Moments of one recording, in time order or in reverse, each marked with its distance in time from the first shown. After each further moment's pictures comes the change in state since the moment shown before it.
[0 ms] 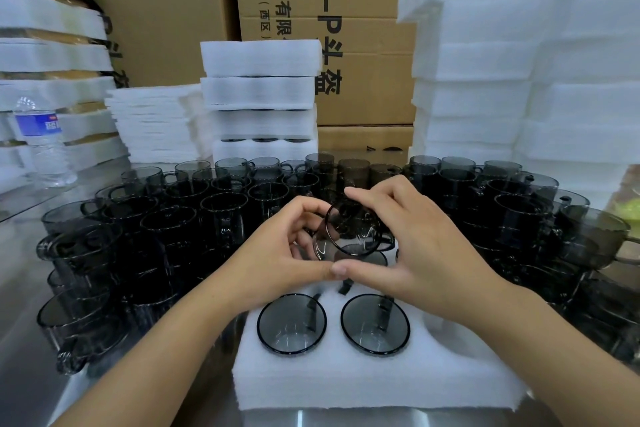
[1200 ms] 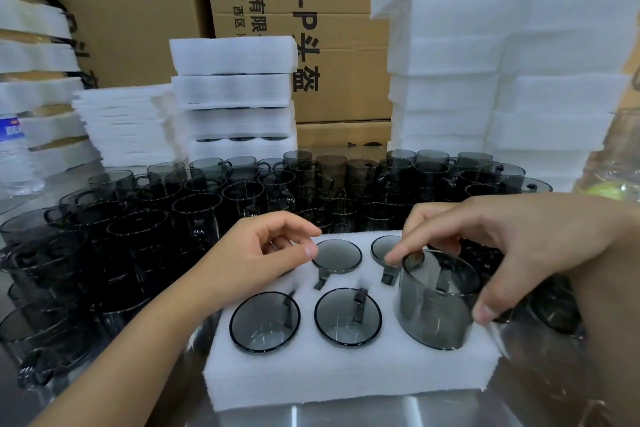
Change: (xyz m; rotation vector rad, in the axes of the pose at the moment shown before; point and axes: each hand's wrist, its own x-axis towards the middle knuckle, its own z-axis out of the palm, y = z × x) left_hand -0.001 0.002 0.001 0.038 -0.029 -0.017; right_hand -0.004 0.000 -0.094 0.355 -0.840 0.033
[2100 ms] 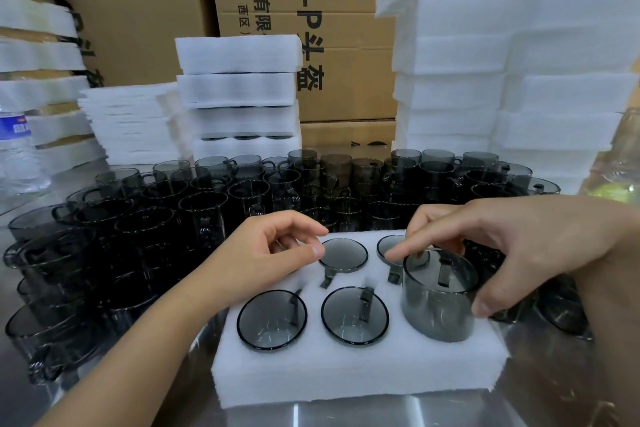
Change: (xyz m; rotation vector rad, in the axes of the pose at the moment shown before) left_hand -0.001 0.001 0.001 0.009 -0.020 0.014; right_hand -0.008 0.038 -0.005 0.054 -0.006 0.043
